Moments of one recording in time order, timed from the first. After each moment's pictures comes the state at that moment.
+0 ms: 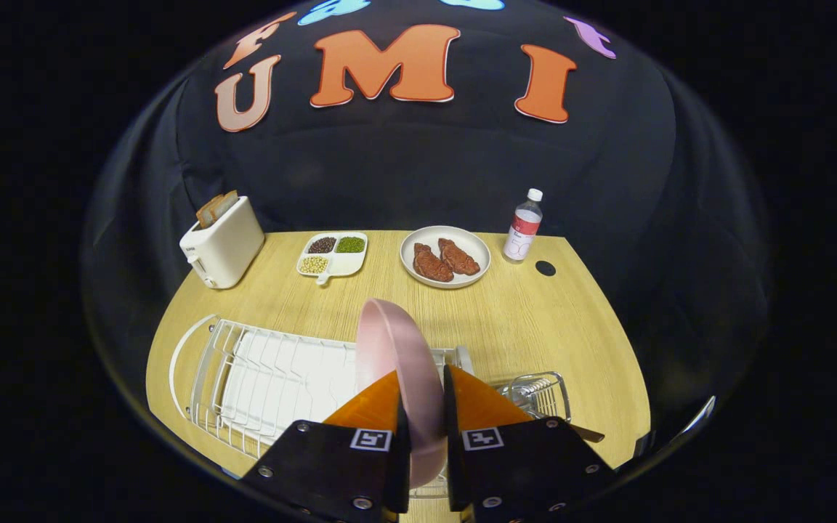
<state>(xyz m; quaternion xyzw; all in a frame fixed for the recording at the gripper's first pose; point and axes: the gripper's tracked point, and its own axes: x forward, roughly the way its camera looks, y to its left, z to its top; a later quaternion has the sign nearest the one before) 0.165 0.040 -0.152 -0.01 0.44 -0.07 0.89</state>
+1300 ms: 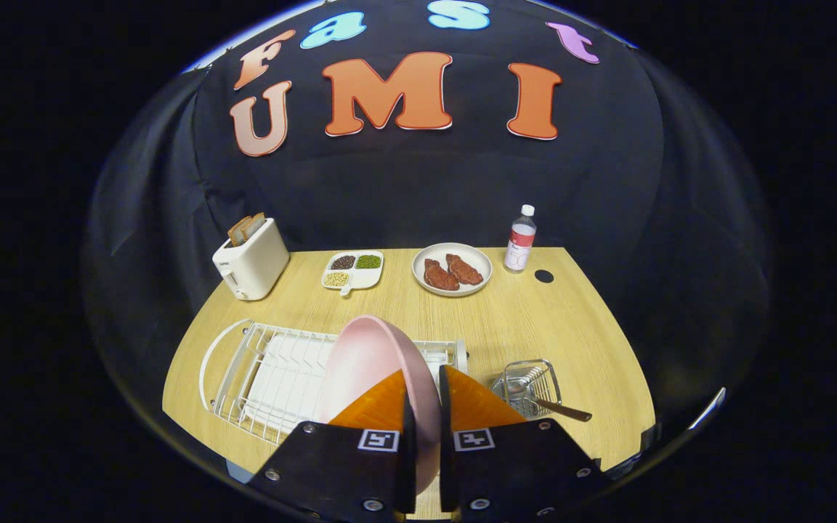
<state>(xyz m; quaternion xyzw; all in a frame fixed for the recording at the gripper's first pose) 0.107 0.037 -0.105 0.03 0.41 -0.04 0.91</state>
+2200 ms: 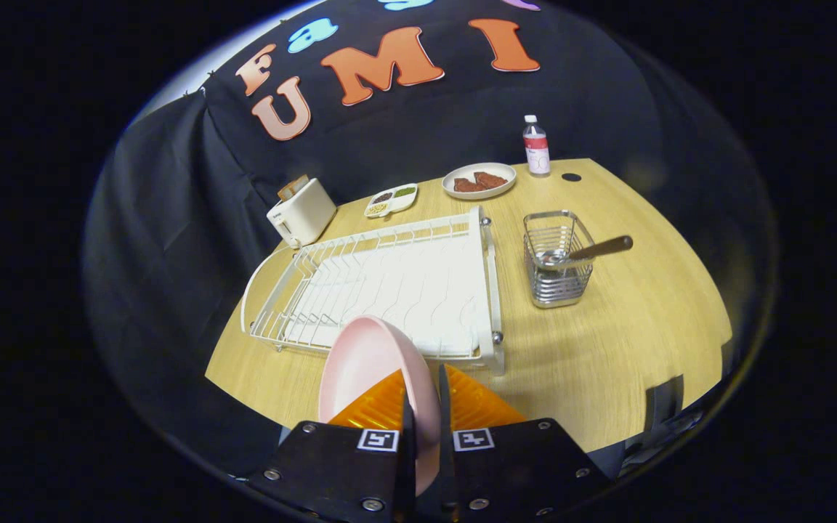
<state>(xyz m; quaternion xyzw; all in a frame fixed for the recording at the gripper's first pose) -0.056 0.053 -0.194 0.16 0.46 0.06 0.87</state>
